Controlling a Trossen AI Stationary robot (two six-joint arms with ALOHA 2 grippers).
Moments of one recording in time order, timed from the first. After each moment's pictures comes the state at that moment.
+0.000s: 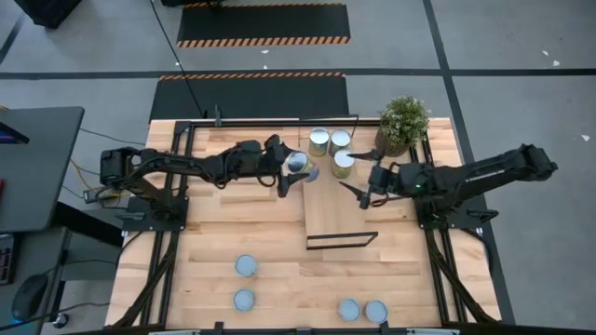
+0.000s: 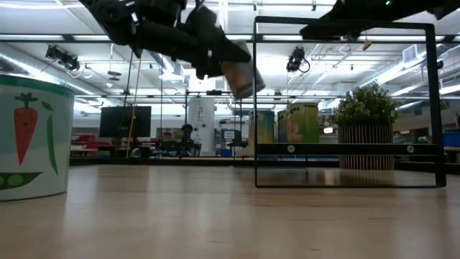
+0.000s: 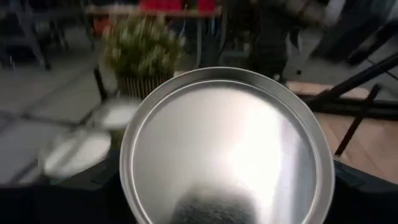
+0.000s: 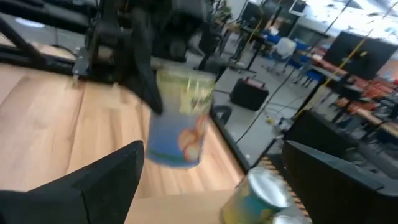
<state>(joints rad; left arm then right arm) 0.21 1.52 0.83 0.53 0.02 -0.01 0.12 0.90 0.54 0.21 0.54 -0.30</state>
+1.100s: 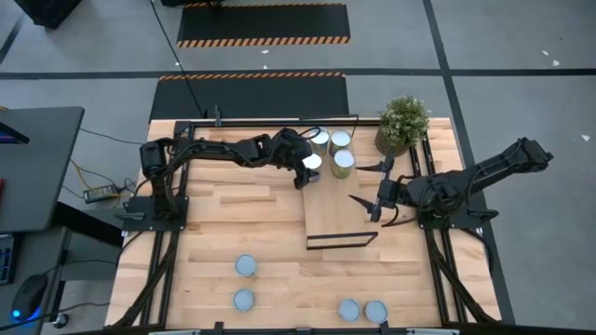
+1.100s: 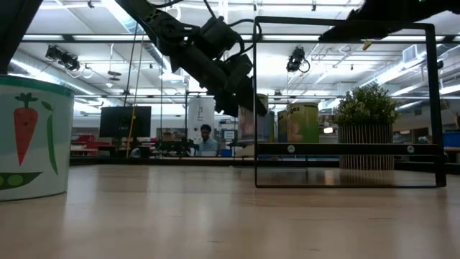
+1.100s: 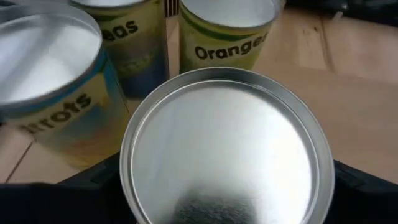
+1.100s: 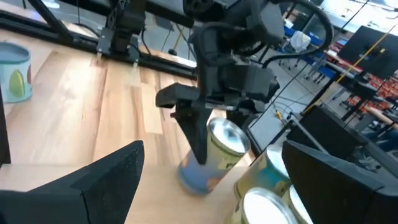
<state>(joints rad) 0.30 1.86 1.21 0.02 0.11 -0.01 0.32 0.81 0.50 0.06 0.69 -0.26</state>
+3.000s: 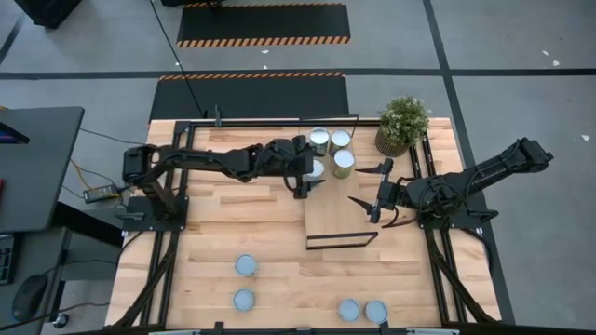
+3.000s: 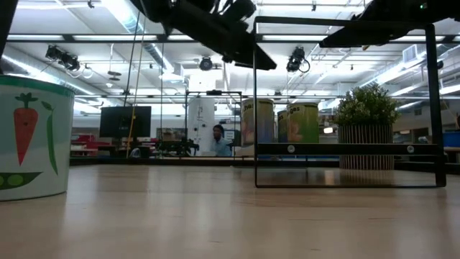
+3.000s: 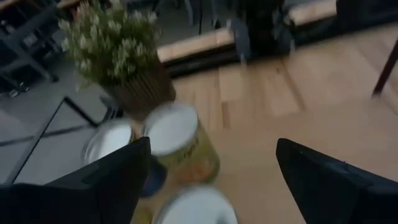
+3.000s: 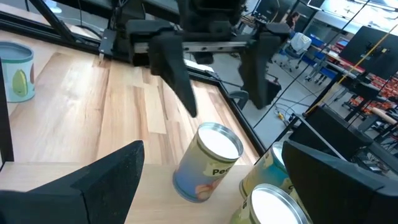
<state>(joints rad) 0.15 1.72 1.21 0.11 -0.05 0.34 0.32 0.81 0.44 0.13 0.69 -0.25</state>
